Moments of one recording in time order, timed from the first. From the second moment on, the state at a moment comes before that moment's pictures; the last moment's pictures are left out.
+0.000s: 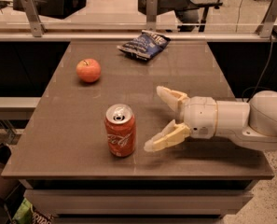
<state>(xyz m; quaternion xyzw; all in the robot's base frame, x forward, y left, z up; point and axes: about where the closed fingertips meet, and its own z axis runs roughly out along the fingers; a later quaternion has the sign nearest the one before) 0.473 -0.034 0.862 -0.47 0.59 0.40 0.52</state>
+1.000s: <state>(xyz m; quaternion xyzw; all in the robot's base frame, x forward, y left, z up) 0.451 -0.007 0.890 -0.49 0.58 0.40 0.51</state>
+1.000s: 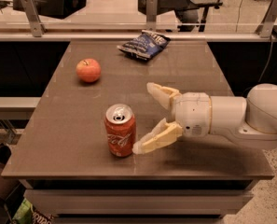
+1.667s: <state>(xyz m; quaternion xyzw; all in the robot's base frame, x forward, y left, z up) 0.438 0.020 0.896 -0.50 0.57 0.41 0.51</state>
